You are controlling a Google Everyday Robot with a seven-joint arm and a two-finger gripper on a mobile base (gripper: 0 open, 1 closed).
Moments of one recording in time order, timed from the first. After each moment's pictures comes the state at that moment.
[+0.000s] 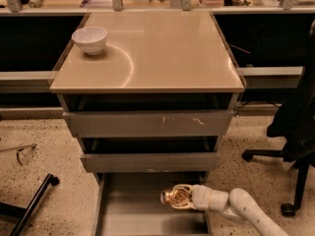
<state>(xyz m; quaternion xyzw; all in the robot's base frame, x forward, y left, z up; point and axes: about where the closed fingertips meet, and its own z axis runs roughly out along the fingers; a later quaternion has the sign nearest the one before) 0.520 -0.094 0.333 -0.56 0.56 0.23 0.56</state>
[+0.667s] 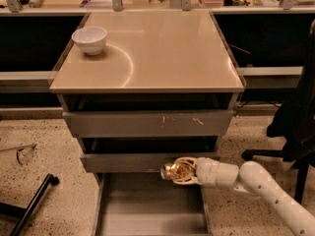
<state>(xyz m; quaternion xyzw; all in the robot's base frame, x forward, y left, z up) 0.544 -0.095 0.503 -0.58 0.53 0.19 0.58</state>
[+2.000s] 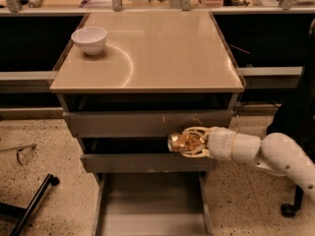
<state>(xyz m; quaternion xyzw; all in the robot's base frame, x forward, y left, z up) 0.555 -0.108 0.669 -0.62 0.50 0.10 0.60</state>
